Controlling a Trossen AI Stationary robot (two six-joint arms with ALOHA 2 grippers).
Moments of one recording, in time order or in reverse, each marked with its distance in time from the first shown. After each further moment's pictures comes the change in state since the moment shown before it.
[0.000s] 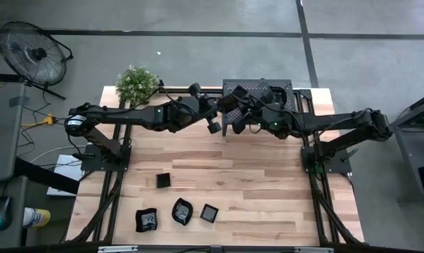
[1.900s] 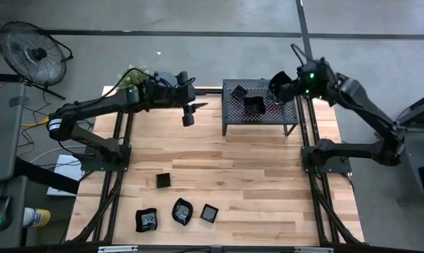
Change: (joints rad) left arm 0.222 -0.217 0.000 -0.343 0.530 0.069; right arm -0.701 -0.258 0.231 -0.986 -0.424 0.094
